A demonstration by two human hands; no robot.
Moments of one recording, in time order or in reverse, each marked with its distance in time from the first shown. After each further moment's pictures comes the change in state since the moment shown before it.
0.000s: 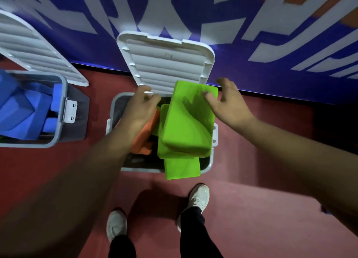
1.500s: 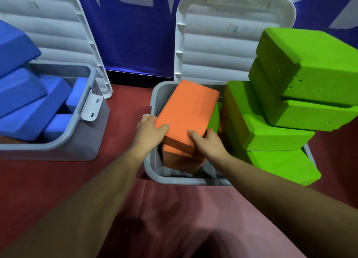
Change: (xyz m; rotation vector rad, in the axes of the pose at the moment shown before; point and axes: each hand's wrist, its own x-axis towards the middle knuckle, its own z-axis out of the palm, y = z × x) left_hand 0.100 -0.372 -0.043 0.246 0.036 0.275; right_hand -0.028 0.034 0.442 0.359 0.097 0.221
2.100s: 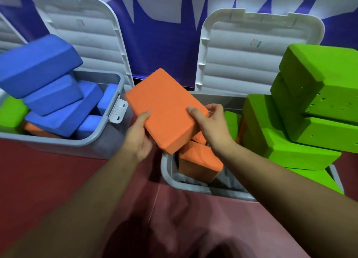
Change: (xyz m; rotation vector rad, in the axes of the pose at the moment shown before) left_hand -0.026 -0.002 -0.061 -1.396 0.095 -0.334; right_hand -0.003 -0.080 0.010 0.300 -0.013 -0.252
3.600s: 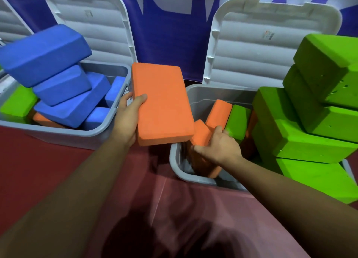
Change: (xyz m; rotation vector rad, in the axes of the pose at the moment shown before) left_hand 0.000 0.042 -0.033 0.377 0.105 0.290; right_hand -0.022 0.067 -0.001 -1.062 -0.146 -0.017
